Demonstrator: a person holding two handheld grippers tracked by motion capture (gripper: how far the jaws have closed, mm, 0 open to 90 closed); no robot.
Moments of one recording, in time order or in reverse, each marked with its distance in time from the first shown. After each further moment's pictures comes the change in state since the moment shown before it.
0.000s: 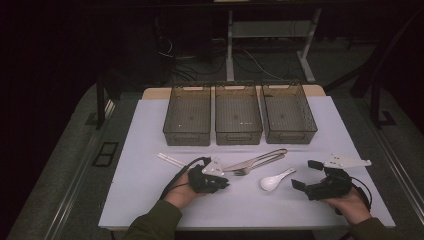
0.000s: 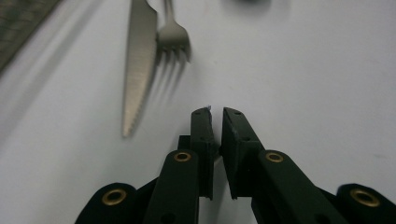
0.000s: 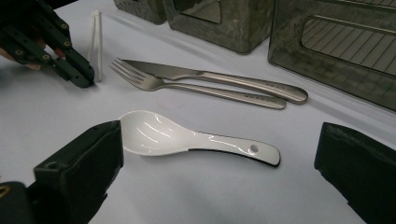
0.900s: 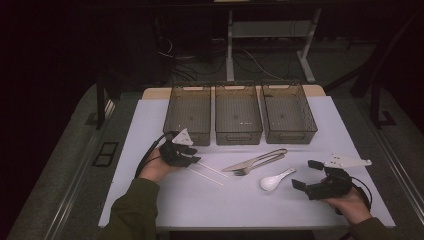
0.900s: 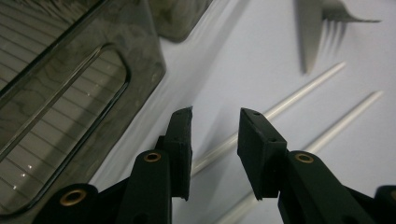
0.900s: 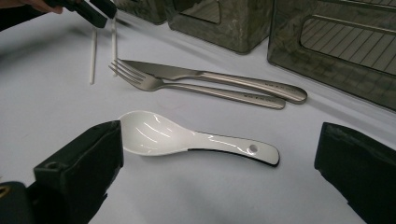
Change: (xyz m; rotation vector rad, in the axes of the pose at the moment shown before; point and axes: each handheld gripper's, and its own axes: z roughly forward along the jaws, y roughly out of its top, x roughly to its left) left arm 0.082 -0.031 -0.058 0.036 0.169 -0.146; right arm -0.001 0.000 0.000 0.000 0.002 0.004
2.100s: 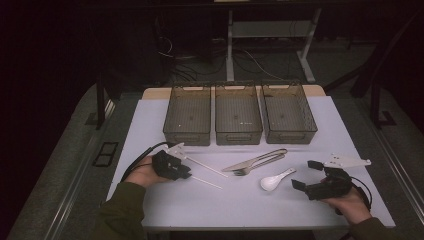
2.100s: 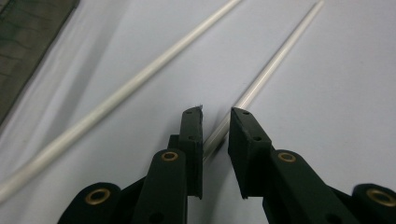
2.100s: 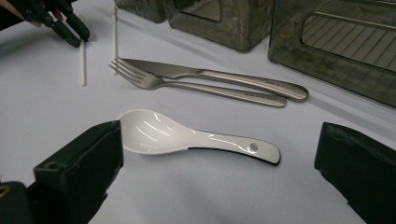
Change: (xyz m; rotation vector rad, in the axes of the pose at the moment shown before) left arm -0.012 -0.028 -0.012 0.133 -0.177 0.120; right arm -0.001 -0.001 0.001 0.005 0.004 0.002
